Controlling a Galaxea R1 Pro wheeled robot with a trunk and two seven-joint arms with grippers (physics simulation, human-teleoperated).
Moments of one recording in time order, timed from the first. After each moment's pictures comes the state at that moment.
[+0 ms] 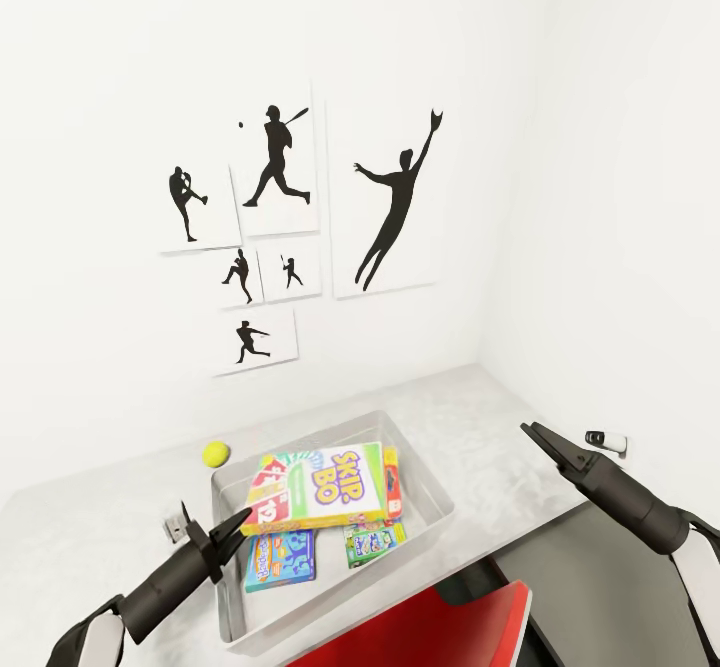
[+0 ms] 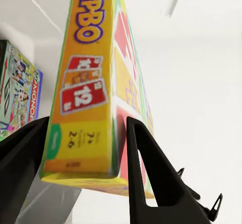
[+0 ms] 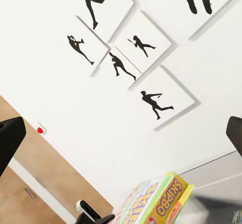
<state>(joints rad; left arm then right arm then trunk) -0.22 -0.11 0.61 -1.15 0.59 1.03 -0.87 -0.26 -0.24 -0.37 -1.40 -0.79 0.71 1.08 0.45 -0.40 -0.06</state>
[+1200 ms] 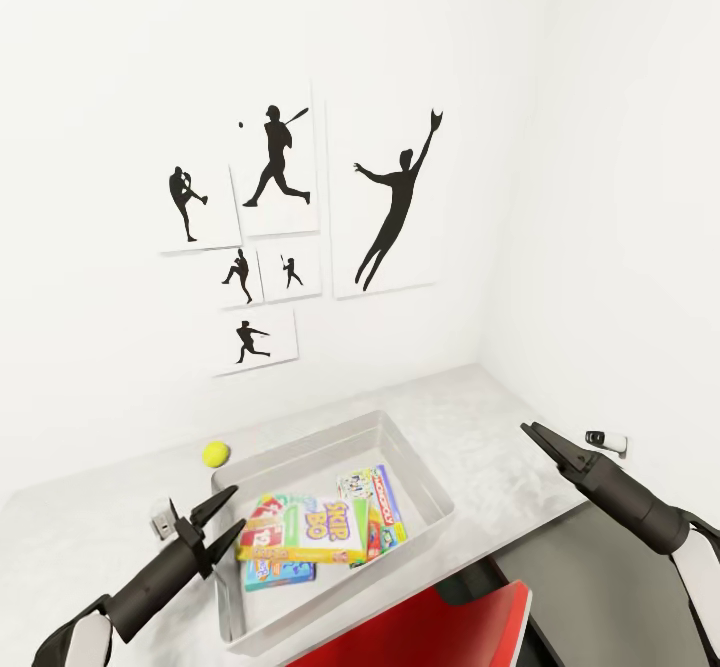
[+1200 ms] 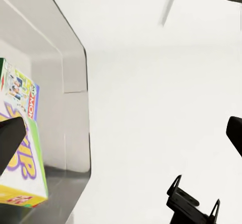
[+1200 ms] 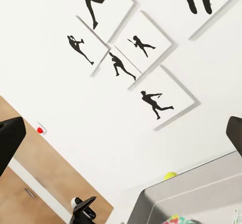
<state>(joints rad) -0.21 -0.12 0.65 -1.22 0.60 1.04 -0.86 -0.26 -0.24 -0.37 -1.40 -0.79 0.71 1.08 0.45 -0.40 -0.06</state>
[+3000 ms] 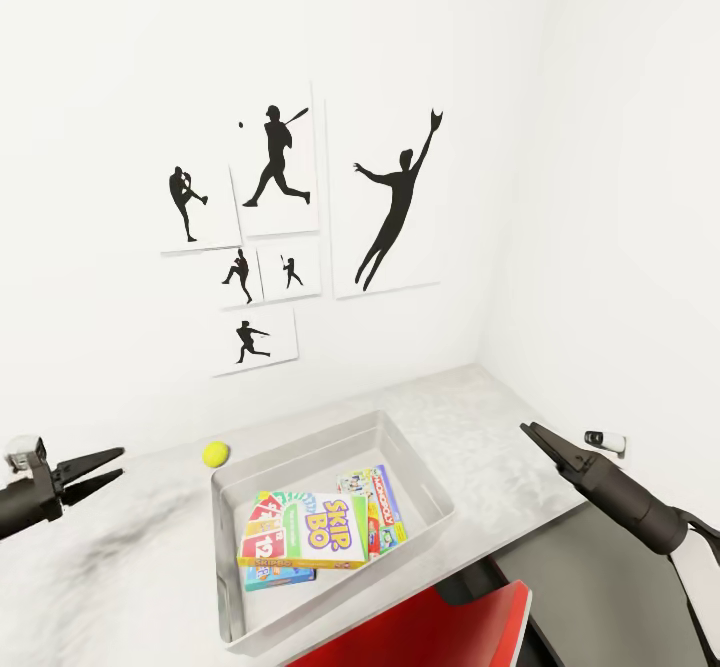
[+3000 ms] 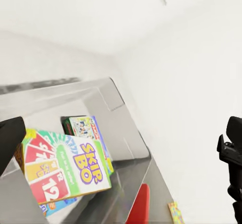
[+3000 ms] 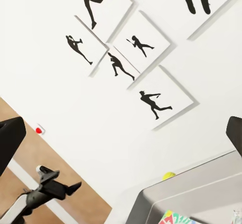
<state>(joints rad) -0.20 0.57 0.42 -1.33 0.89 1.04 -0.88 -0.26 -0.24 -0.37 -1.40 -0.79 0.70 1.08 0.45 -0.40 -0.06</state>
